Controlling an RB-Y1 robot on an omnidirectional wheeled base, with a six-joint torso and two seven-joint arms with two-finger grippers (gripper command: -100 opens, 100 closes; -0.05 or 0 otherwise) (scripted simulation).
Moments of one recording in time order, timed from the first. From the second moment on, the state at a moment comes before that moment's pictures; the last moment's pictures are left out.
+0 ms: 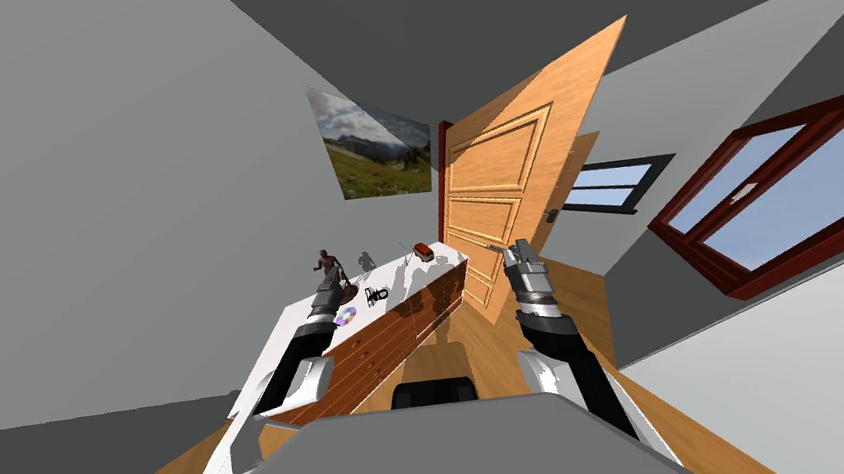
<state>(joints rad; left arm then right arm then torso) 0.38 0.17 0.13 -2.10 0.05 -0.14 -0.04 0.54 0.00 0.01 -2.36 0.06 -0.41 0.11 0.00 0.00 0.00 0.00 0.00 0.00</state>
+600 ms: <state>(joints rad) 0.33 0.22 0.19 -2.03 0.06 0.00 -0.06 0.54 0.00 0.01 -2.36 0.06 -0.41 0.11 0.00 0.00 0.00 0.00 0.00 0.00</state>
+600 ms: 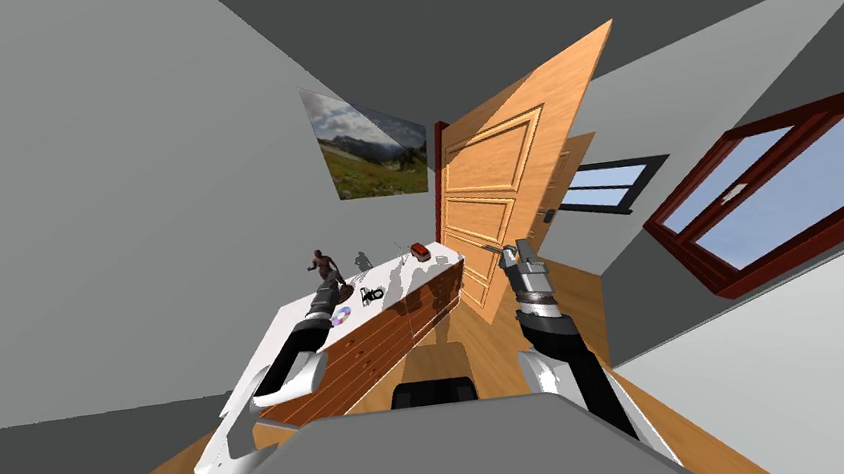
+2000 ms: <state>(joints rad) 0.22 0.32 0.34 -1.89 0.10 0.40 -0.10 0.54 0.00 0.01 -2.36 0.06 -0.41 0.11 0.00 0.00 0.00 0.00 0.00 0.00</state>
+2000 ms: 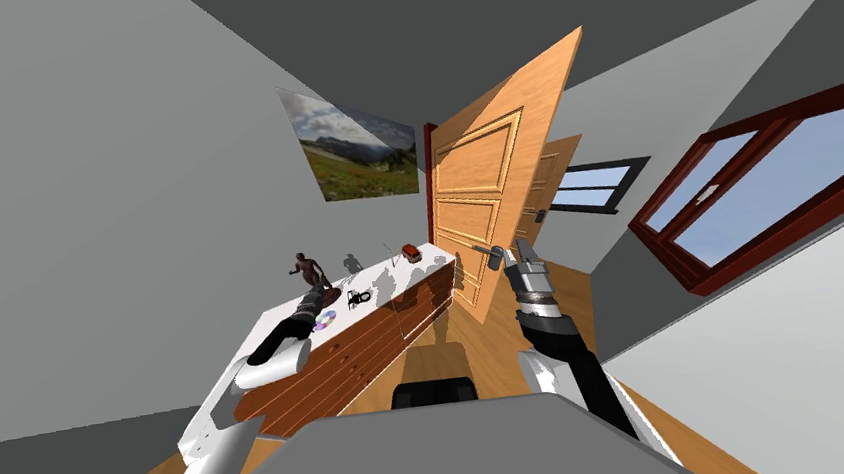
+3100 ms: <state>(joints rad) 0.12 0.38 0.46 -1.76 0.13 0.69 -0.12 0.54 0.00 0.01 -2.36 0.06 -0.41 0.11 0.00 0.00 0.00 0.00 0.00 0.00</state>
